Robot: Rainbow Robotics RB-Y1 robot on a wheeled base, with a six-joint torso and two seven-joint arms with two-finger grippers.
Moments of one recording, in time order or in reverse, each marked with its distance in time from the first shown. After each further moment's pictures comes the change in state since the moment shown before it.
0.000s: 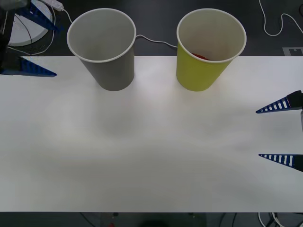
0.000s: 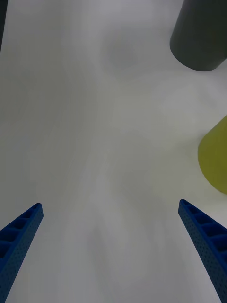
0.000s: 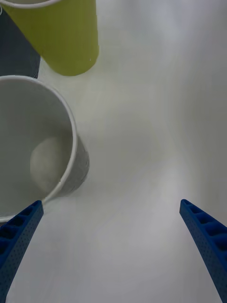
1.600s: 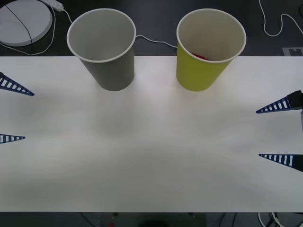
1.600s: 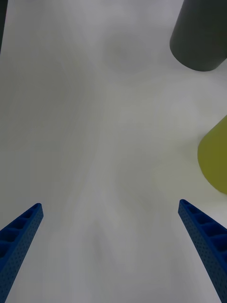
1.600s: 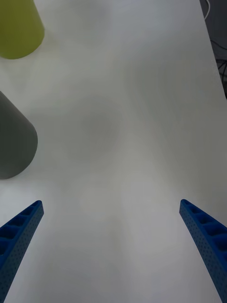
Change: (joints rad) right arm 0.000 0.000 0.000 0.000 0.000 0.000 0.000; left arm 0.659 -0.087 0.406 -0.037 0.052 0.000 -0.556
